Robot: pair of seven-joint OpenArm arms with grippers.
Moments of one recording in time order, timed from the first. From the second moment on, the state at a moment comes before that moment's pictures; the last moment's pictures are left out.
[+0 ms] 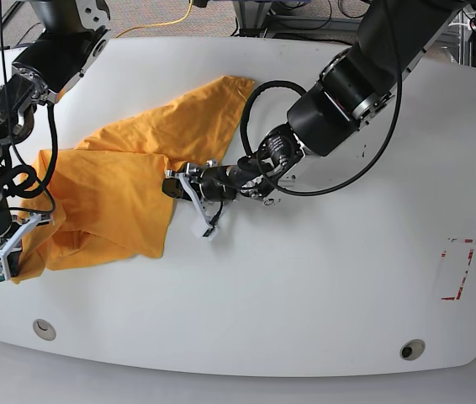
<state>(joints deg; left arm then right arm) -32.7 6.1 51.8 35.0 -64.4 -20.8 24.3 15.4 17.1 32.9 113.8 7.8 40.8 -61.8</state>
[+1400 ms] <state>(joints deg) -15.2 -32.0 21.4 84.6 -64.3 -18.2 39.3 14.9 14.2 32.5 113.8 8.2 40.8 -62.0</state>
